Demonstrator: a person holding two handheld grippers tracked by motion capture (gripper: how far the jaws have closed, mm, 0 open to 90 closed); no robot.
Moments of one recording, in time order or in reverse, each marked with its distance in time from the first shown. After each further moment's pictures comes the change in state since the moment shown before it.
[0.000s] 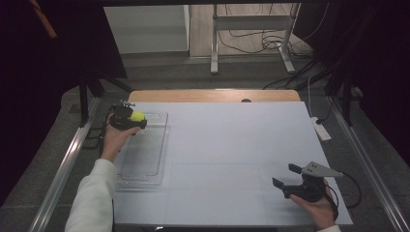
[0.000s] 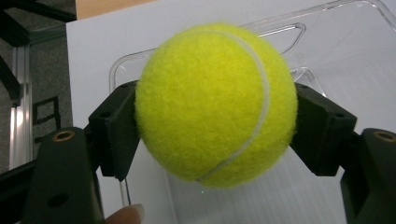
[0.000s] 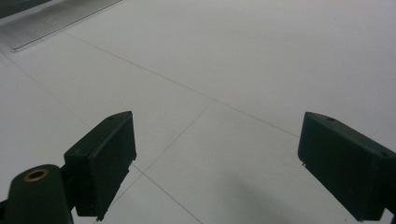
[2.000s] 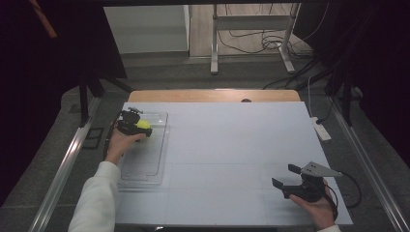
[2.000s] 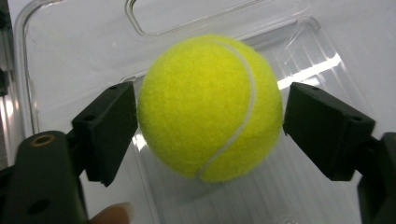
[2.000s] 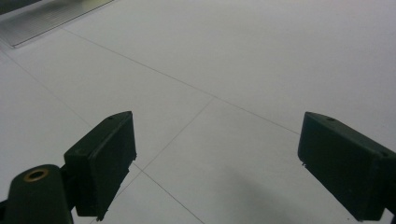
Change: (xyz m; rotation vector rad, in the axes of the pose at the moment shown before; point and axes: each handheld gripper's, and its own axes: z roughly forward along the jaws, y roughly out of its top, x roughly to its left) left arm -0.011 -0.010 0.023 0.098 -0.034 0.062; right arm -0.001 -0.001 0.002 0.010 0.003 -0.001
